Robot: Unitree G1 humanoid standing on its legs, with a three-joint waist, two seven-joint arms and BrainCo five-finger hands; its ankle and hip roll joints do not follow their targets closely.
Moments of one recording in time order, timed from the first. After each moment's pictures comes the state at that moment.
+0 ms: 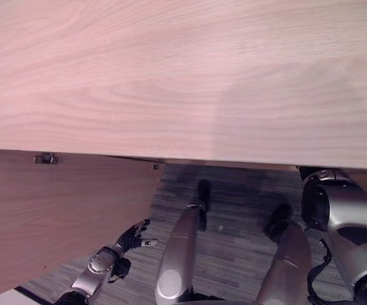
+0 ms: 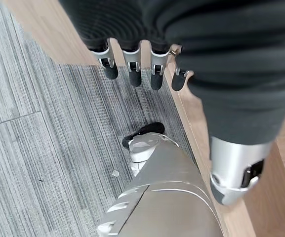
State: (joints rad) left arm 0.00 0.53 -0.47 0.63 -0.33 -0.16 -0.14; right arm -1.11 -0.41 -0.20 1.23 1.43 -0.38 -0.22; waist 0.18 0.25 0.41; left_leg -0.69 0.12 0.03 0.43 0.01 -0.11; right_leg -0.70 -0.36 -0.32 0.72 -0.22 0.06
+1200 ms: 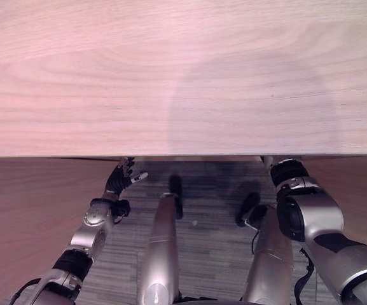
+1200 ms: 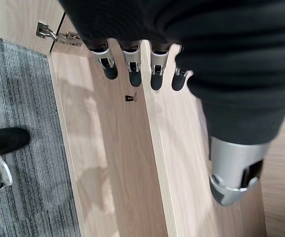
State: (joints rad) left arm -0.24 0.55 -0.31 0.47 -0.56 -0.23 0.04; right arm -1.07 -0.22 -0.13 1.02 1.41 -0.41 -0.20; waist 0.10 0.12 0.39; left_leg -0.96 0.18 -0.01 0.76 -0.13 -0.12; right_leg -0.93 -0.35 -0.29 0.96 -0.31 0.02
